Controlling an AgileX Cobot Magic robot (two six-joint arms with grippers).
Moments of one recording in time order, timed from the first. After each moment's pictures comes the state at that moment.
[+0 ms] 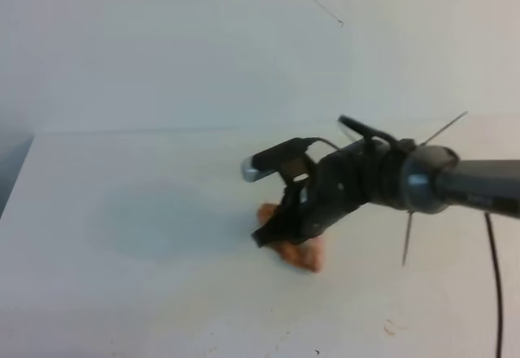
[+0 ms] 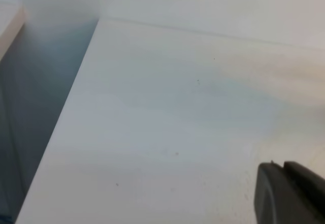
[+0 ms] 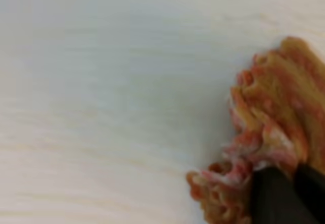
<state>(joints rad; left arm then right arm) -0.06 -0.03 0.01 0.03 0.33 -0.30 0.68 2.18 -1.47 0.04 0.38 0.03</state>
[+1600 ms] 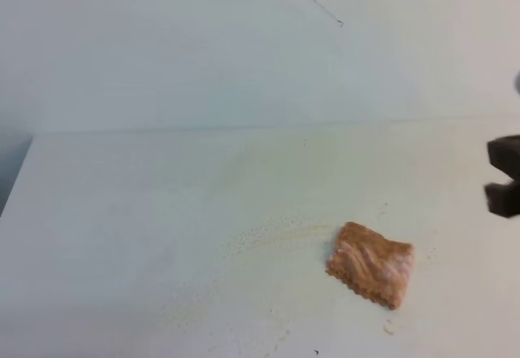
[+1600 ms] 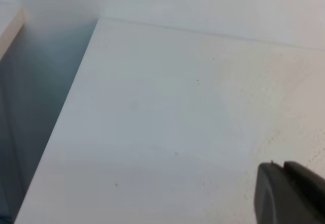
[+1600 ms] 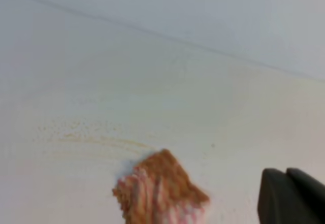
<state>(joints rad) -0.06 -0.03 0.03 0.03 0.33 -0.30 0.50 1.07 -0.83 -0.29 0.41 0.29</state>
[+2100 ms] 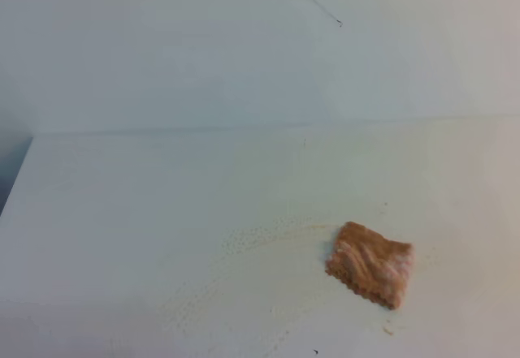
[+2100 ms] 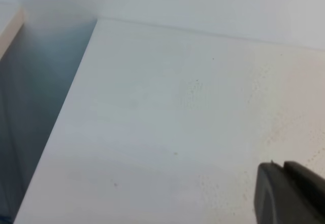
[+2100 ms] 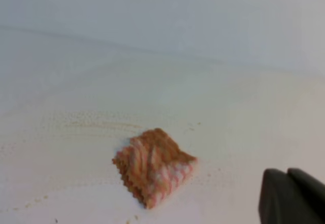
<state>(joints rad) -0.06 -0.03 0.03 0.03 0.33 -0.30 0.51 0.46 -0.44 -0.30 0.44 0.32</state>
